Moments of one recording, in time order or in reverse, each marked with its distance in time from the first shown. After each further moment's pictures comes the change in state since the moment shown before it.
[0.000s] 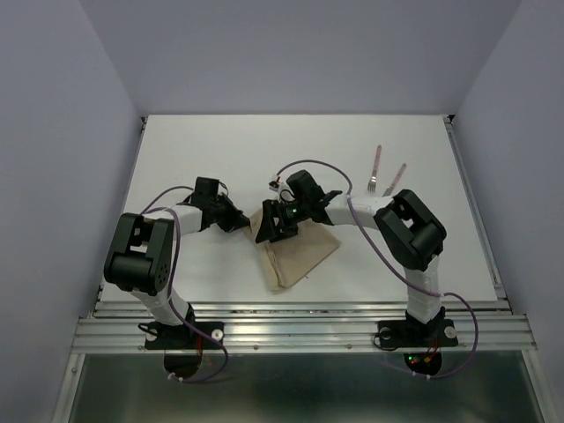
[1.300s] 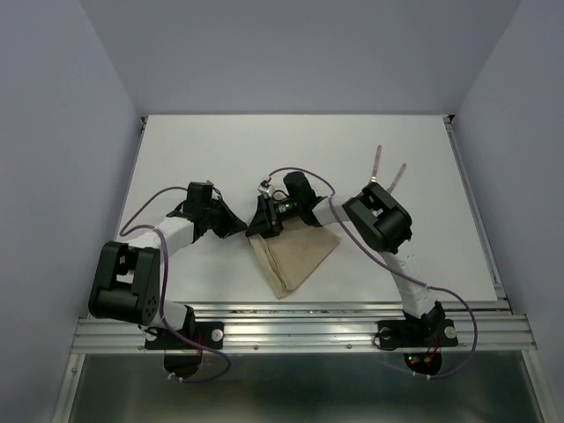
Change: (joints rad) left arm 0.001 -0.229 -0.092 -0.090 0.005 0.076; right arm -0.023 0.307 0.117 0.480 -0.334 0.369
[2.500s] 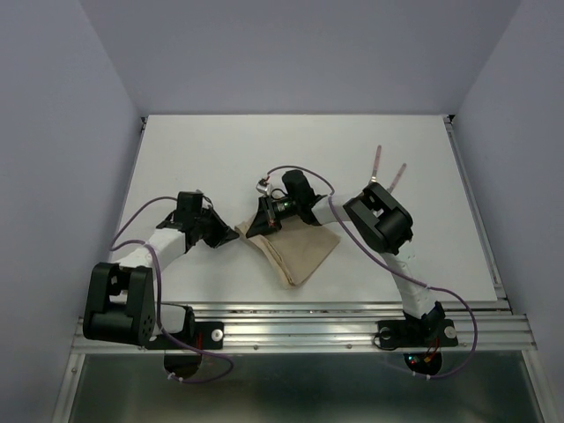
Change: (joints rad) left arm 0.068 -0.119 -0.088 -0.075 -0.013 0.034; right arm 0.006 -0.015 0.012 -0.015 -0.001 0.001
